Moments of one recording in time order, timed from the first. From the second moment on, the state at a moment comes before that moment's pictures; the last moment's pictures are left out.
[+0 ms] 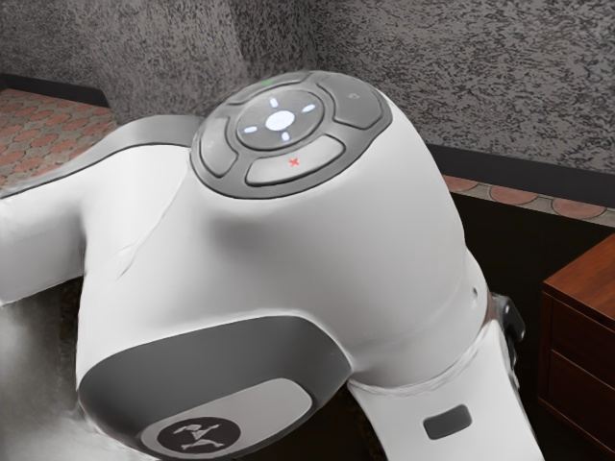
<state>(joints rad) -0.03 -0.11 -0.71 -1.70 0.12 1.92 0.83</state>
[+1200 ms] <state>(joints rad) -0.22 0.30 -0.54 -1.58 0.39 2.26 0.95</state>
